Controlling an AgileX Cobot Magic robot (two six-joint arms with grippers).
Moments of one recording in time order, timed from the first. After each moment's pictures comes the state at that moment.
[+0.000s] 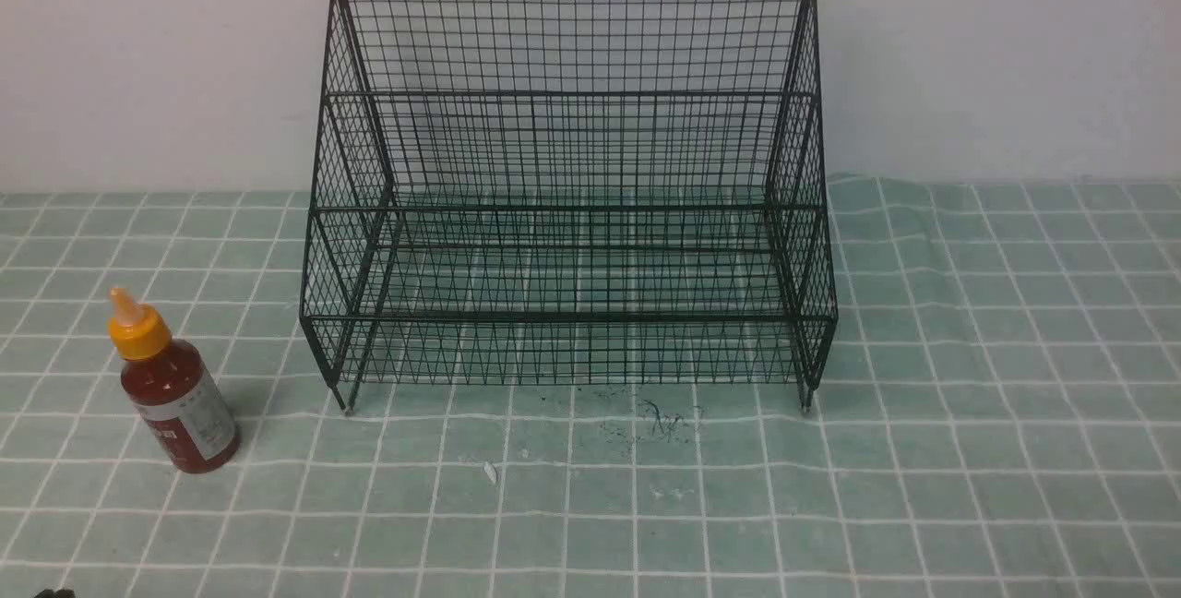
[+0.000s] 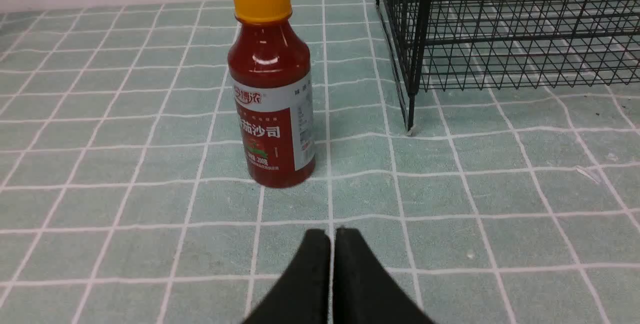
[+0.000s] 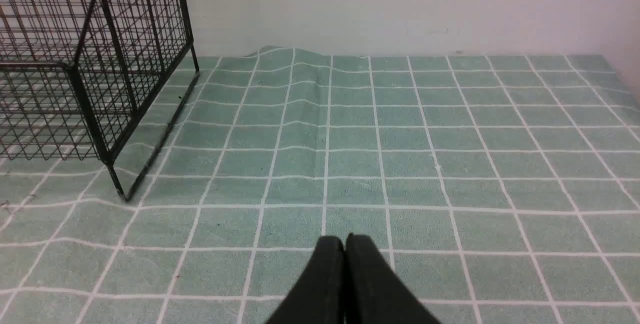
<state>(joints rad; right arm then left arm) -0.02 -0.01 0.02 0.05 0.40 -0.01 -0.01 -0.01 0.03 -0.07 0.38 0.04</state>
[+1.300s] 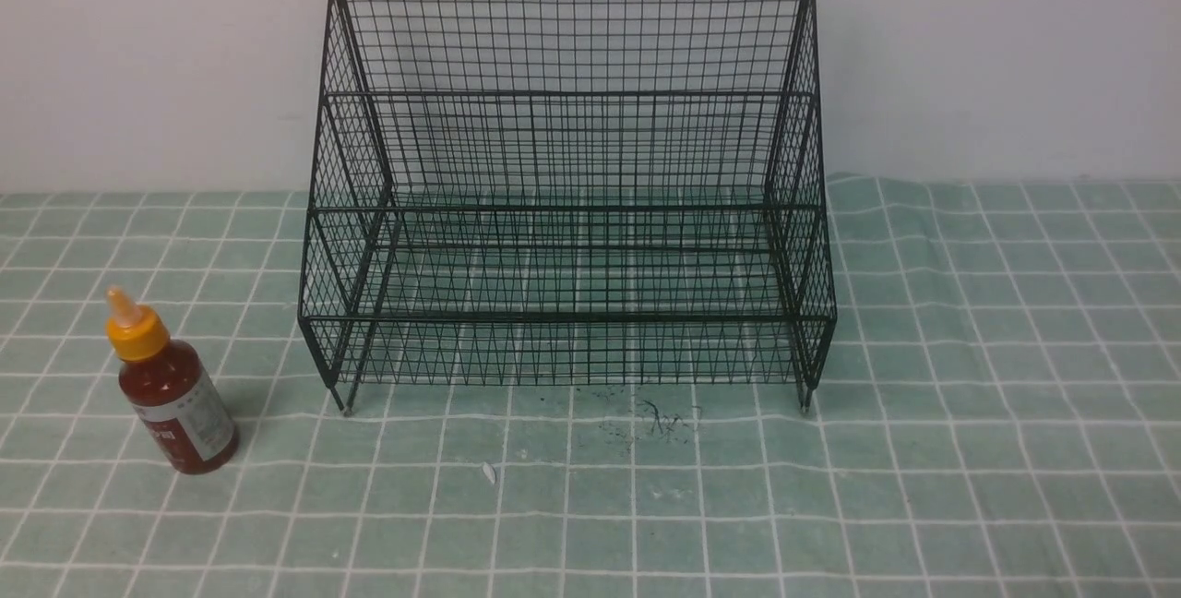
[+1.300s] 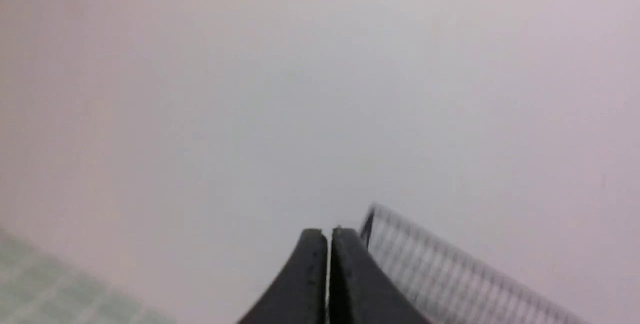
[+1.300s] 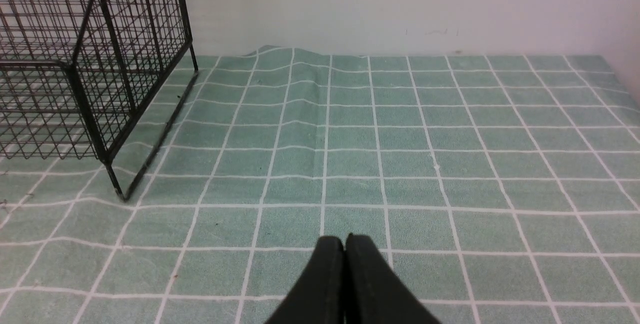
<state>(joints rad) -0.02 -0.01 0.02 0.05 0.40 -0.01 -0.01 -0.01 0.02 -0.46 -0.36 -0.07</state>
